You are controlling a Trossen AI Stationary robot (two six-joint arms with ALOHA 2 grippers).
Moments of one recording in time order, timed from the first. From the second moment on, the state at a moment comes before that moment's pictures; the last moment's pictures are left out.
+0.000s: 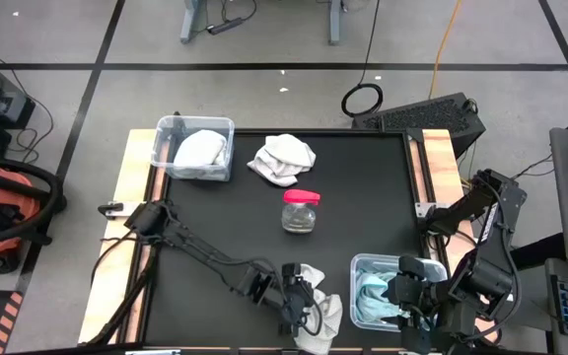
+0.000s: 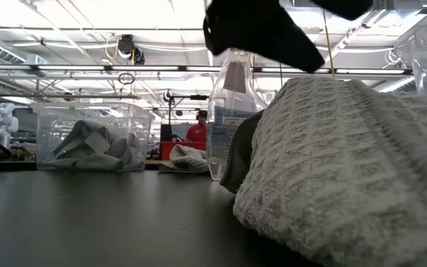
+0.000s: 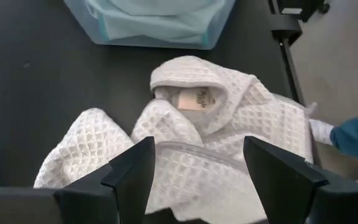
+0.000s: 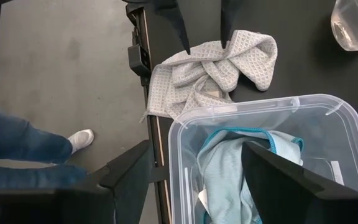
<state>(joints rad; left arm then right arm) -0.50 2.13 1.68 -0.40 -0.20 -0.38 1.01 1.54 1.67 -1.23 0.42 1.17</state>
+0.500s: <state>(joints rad) -0.49 2.21 1.60 -0.24 -0.13 -0.40 1.01 1.54 1.67 -1.23 0.43 1.16</state>
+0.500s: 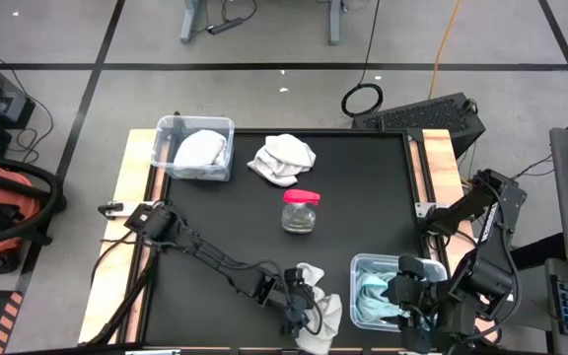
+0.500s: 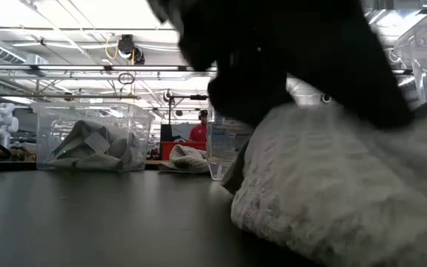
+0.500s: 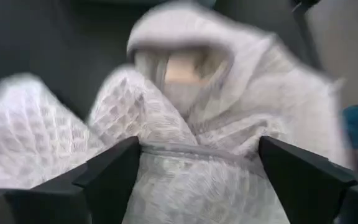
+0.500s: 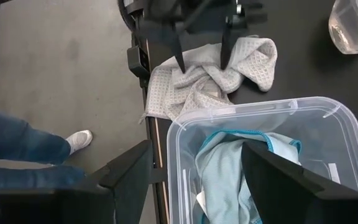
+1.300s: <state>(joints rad) -0.50 2.23 1.66 -0.38 -0.20 -0.43 1.01 1.54 1.67 -1.23 0.42 1.14</state>
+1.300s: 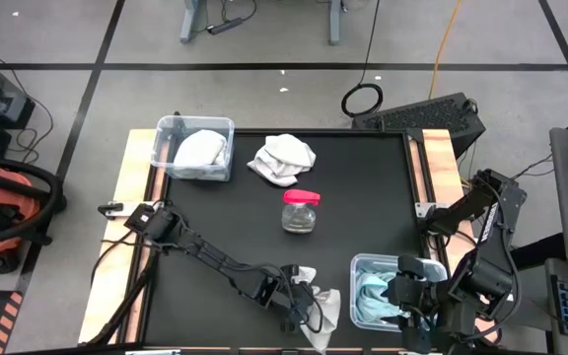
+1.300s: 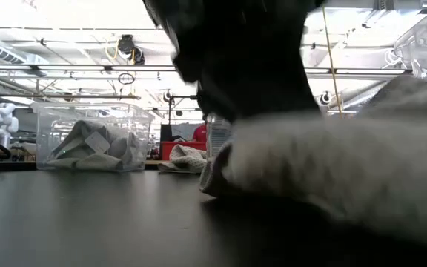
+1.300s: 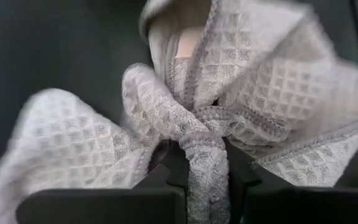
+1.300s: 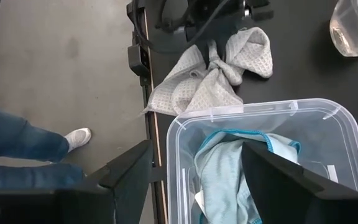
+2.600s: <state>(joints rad) -0.55 1.37 1.66 -1.26 -0.89 -0.67 1.01 1.54 1.67 -1.22 0.79 1.21</state>
